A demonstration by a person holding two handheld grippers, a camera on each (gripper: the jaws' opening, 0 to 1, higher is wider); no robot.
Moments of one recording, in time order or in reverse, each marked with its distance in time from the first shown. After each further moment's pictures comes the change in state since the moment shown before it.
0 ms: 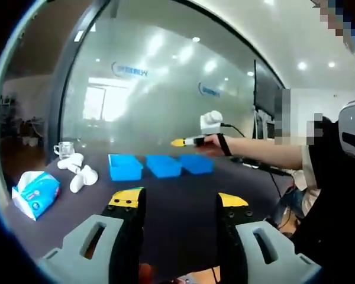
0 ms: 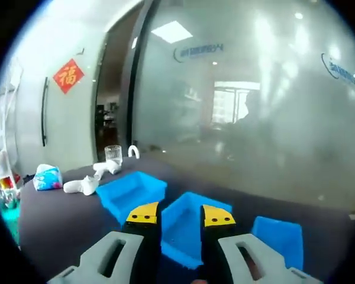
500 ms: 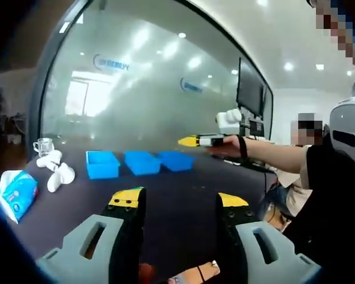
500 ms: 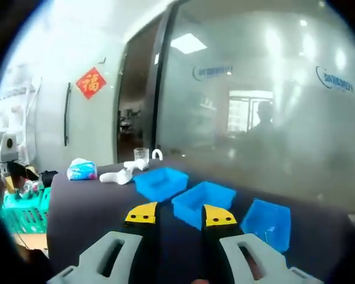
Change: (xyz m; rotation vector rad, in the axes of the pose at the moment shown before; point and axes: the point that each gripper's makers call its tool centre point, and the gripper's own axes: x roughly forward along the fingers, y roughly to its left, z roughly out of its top) left arm 0.017 -0.032 -0.006 -0.005 0.036 -0.150; right arm -0.119 0.028 -0.020 -0.029 -0.061 0.118
